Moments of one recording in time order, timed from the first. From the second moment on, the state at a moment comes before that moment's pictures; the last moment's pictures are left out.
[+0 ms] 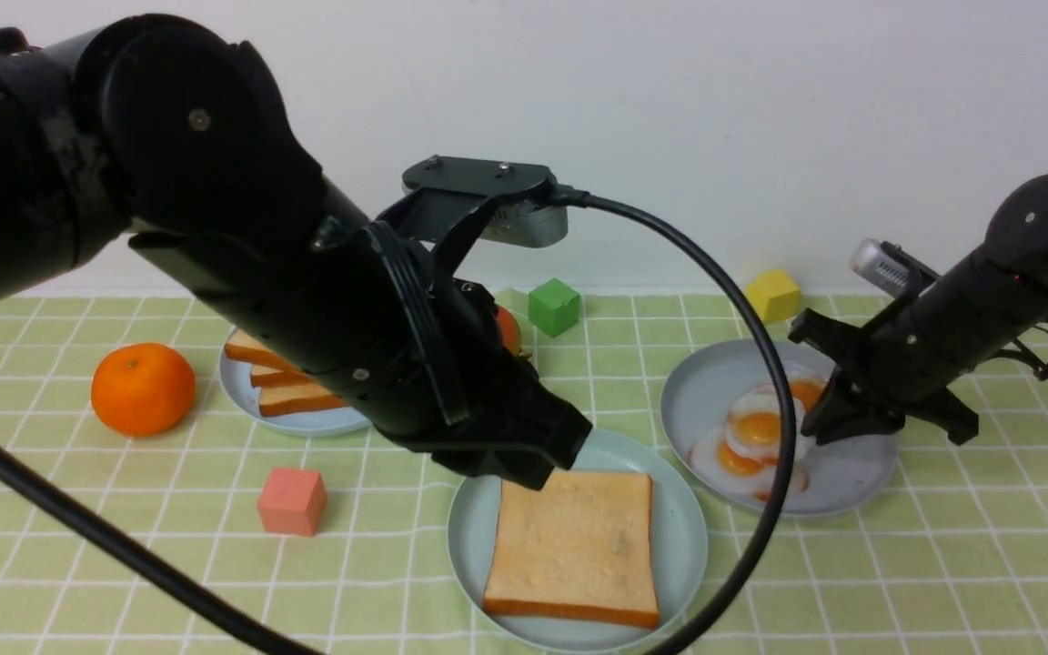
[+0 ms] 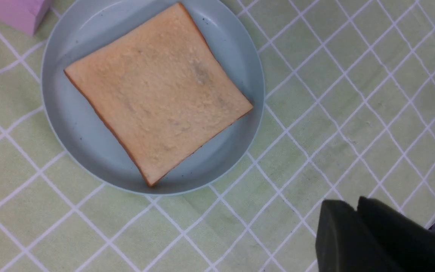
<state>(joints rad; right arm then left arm) 0.02 2.04 -1.44 0.54 0.82 0.09 -0.61 1.49 -1.30 -0.39 0.93 0.18</state>
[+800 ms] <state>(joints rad) 0.04 2.07 -1.44 0.55 0.83 -0.06 -0.61 1.49 -1.30 -0.39 0.93 0.18</state>
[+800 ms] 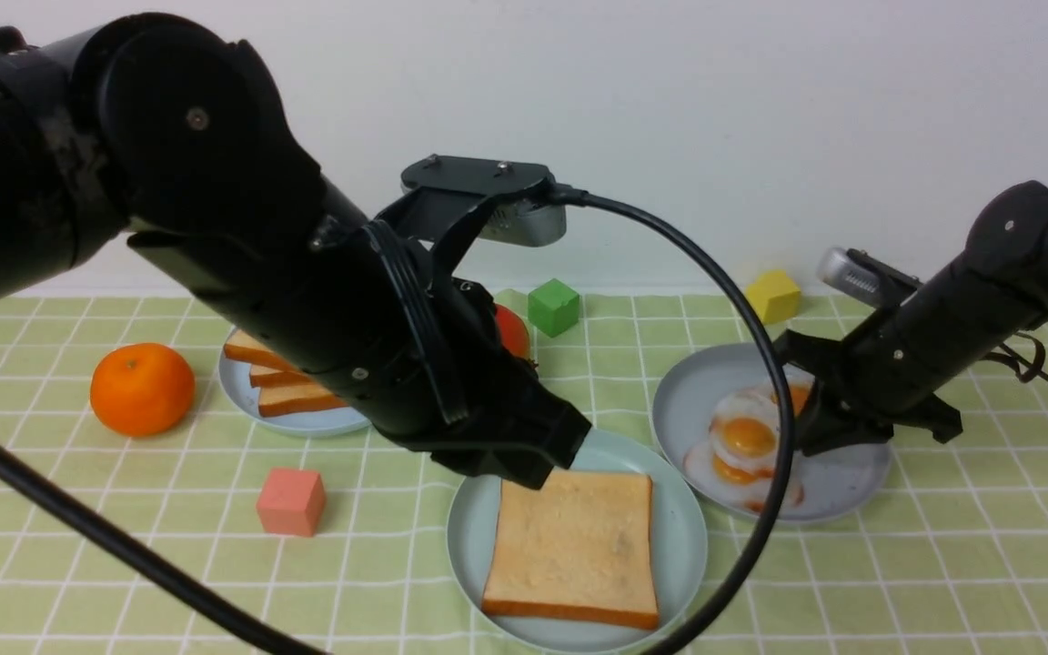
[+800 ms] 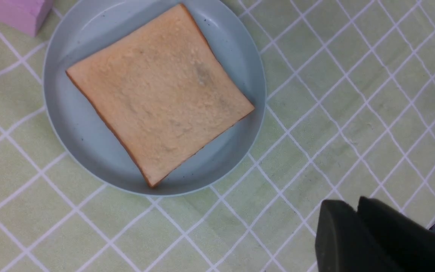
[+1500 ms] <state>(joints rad) 0.04 2.10 -1.44 0.68 0.85 0.02 -0.61 1.49 -1.30 -0.39 0.93 0.18</state>
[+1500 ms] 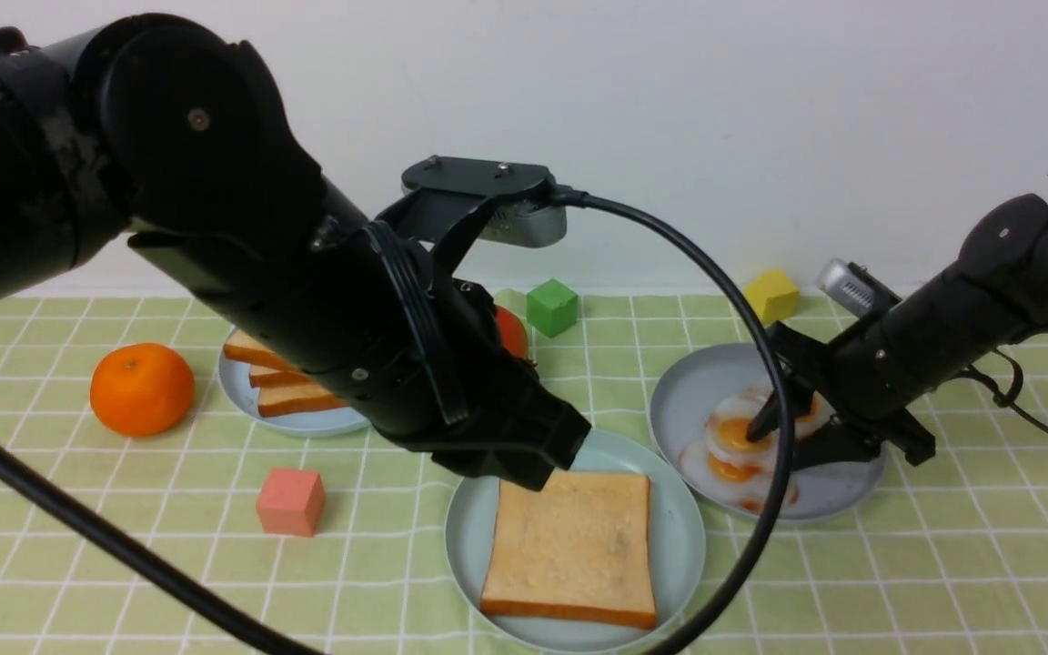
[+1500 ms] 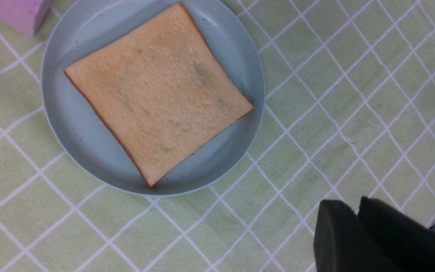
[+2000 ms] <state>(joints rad) 0.01 2.08 -1.44 0.66 0.86 0.00 -0.61 1.49 -1.30 -0.37 0.93 0.16</state>
